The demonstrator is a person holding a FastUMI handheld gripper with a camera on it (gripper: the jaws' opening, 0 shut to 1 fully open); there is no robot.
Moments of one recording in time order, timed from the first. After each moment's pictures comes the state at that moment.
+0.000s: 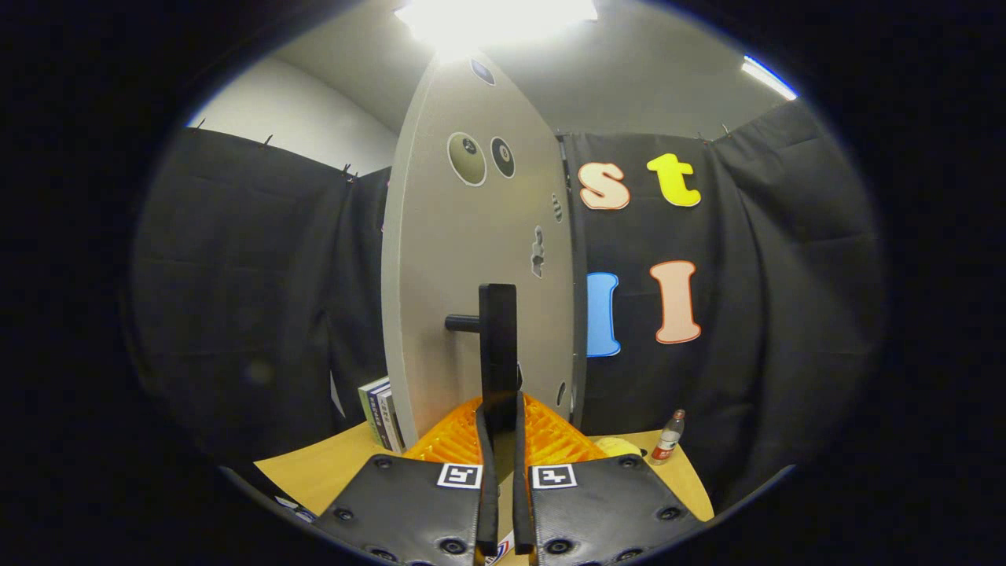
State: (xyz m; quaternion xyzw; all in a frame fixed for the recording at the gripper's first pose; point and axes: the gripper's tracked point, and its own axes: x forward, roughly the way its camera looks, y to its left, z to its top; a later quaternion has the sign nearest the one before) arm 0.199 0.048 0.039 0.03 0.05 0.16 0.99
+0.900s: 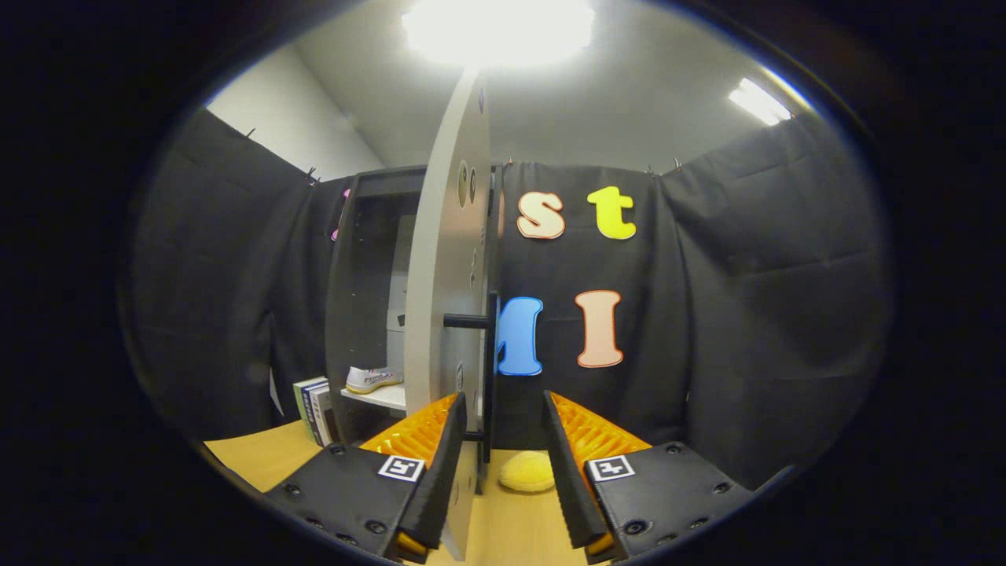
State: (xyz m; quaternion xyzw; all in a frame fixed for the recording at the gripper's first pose) arm 0.174 -0.043 0.047 -0.03 -0.01 0.05 1.00
